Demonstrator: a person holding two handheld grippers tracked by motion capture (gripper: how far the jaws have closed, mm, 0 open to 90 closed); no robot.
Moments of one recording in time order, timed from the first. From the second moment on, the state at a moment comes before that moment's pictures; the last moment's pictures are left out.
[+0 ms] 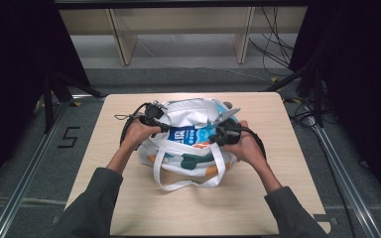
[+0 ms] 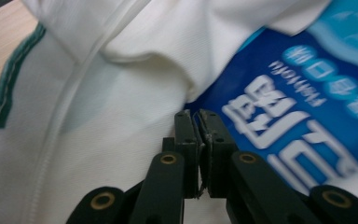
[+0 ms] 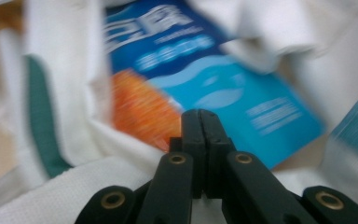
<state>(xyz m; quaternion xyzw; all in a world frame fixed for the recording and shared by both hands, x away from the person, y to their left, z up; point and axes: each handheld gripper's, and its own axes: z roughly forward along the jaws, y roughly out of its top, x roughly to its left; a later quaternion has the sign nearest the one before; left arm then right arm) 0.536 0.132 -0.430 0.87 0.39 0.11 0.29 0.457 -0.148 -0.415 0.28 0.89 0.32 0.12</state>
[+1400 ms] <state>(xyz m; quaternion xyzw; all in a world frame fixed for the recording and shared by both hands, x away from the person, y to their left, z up) 0.461 0.146 -0.439 0.91 0.27 0.06 0.32 0.544 -0.120 -0.417 0.33 0.87 0.29 0.20</state>
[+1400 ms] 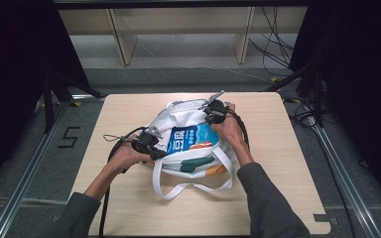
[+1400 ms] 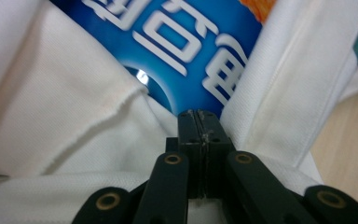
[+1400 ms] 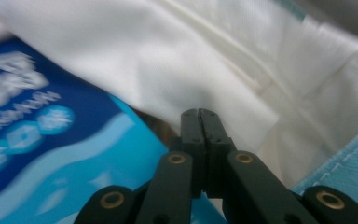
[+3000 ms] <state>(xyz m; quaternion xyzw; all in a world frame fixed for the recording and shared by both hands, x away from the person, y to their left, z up) 0.484 0.158 -0.415 0.86 0.36 0.14 0.34 0.438 -0.167 -0.397 0.28 0.88 0.35 0.18</state>
